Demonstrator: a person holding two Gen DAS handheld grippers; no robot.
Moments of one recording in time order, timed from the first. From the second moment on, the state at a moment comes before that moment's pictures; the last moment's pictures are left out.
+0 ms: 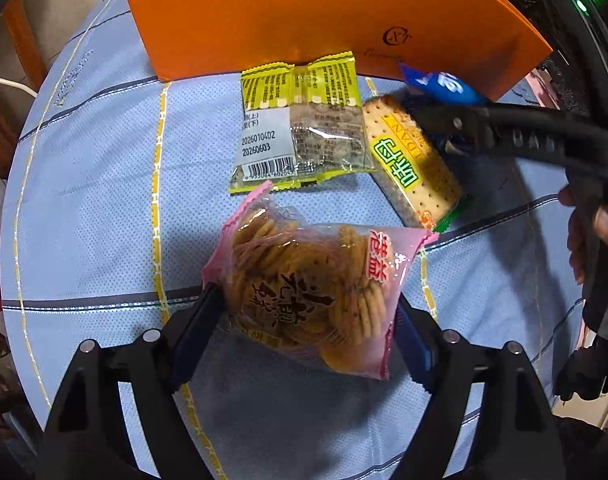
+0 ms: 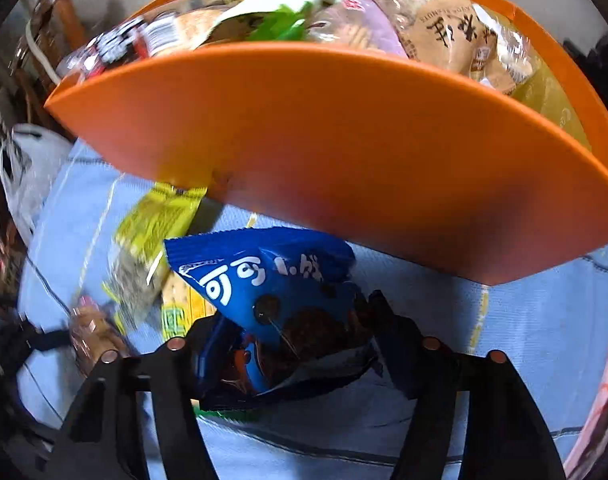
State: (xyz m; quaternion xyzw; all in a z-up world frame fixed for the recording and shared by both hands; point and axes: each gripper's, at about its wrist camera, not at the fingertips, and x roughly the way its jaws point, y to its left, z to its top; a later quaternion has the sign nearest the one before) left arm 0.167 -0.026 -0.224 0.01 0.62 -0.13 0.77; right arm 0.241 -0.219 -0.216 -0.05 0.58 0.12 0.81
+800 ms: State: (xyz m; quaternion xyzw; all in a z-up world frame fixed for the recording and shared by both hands) left arm 0.135 0.006 -0.149 -0.01 0.57 -0.13 0.81; right arm 0.133 -0.289 -0.138 0.06 0.52 0.14 0.84
